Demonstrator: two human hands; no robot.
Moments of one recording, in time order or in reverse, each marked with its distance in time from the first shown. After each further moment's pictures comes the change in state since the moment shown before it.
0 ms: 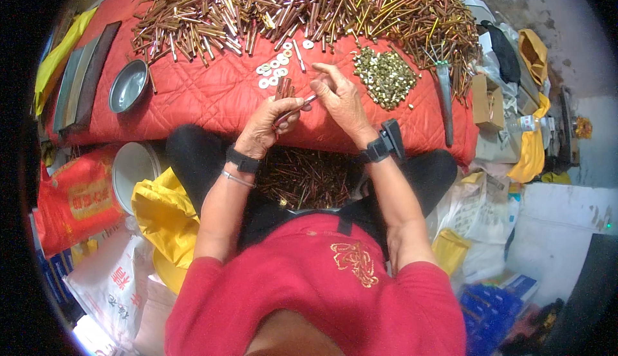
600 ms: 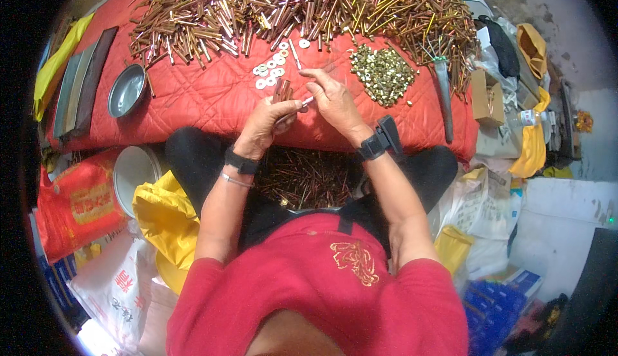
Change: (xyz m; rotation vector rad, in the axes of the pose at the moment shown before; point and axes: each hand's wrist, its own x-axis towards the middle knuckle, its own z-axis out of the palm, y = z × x) left_hand 0.000 -0.004 0.005 0.158 0.066 0.042; right_hand 0.001 0.020 0.008 0.074 -0.081 0.039
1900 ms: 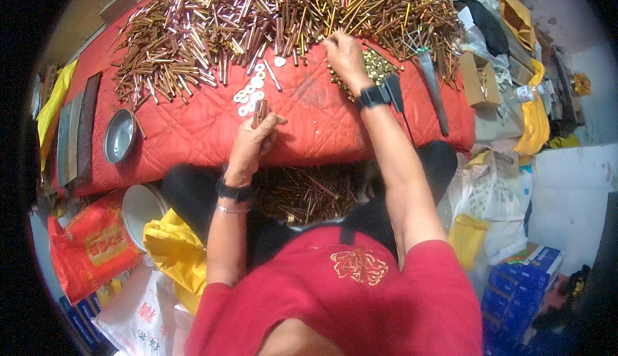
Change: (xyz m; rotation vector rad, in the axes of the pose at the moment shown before) left_hand 0.004 0.007 -0.003 0.157 0.084 0.057; right_hand 0.092 0.055 -0.077 -0.313 0.393 0.069
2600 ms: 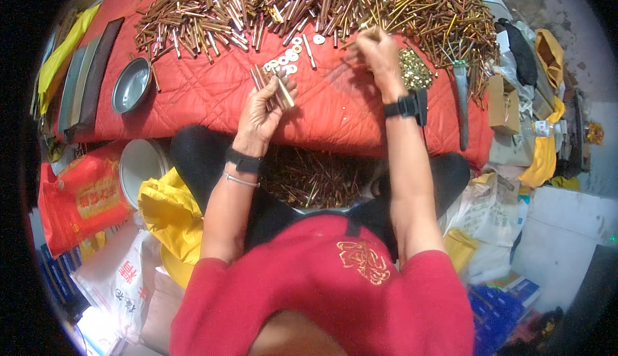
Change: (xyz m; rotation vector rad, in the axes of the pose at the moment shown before) left_hand 0.018 -0.019 -0.027 -0.760 0.210 0.156; right_hand -0.027 -0.049 -0.002 0.549 -0.191 0.316
